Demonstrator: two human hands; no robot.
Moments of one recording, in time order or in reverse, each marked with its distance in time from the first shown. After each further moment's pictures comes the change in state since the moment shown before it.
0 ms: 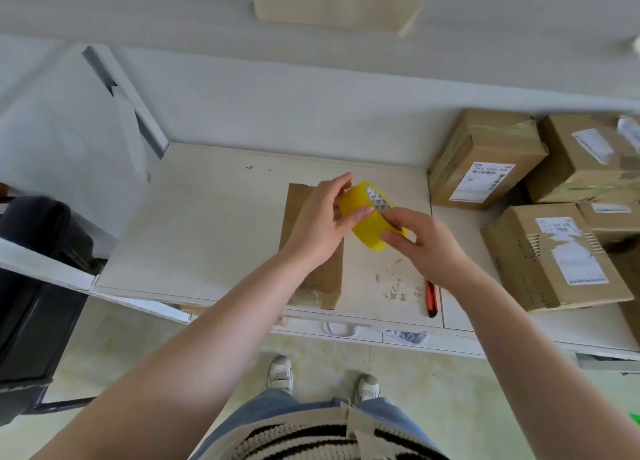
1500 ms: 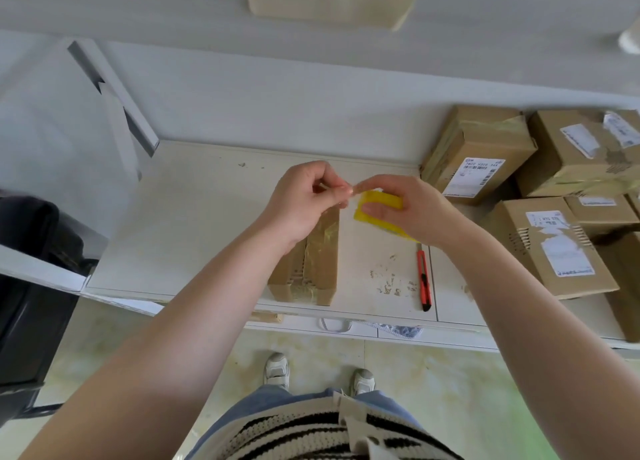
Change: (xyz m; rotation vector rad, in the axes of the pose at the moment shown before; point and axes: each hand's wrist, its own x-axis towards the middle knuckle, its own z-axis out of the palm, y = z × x) left_hand -0.002 0.042 -0.035 -0.128 -0.046 -0.117; right_hand 0.034 -0.029 -0.025 -0.135 -0.086 0.018
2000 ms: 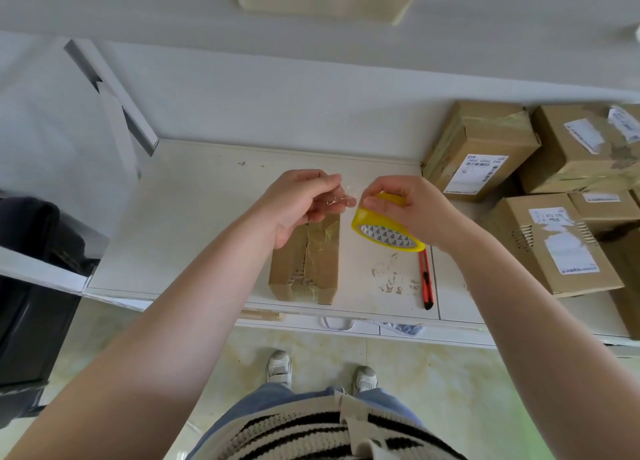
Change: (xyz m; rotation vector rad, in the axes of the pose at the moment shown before) left_hand 0.005 0.006 -0.013 -0.323 -0.144 -0.346; right_hand -0.003 -0.004 0.003 0.169 0.027 0.043
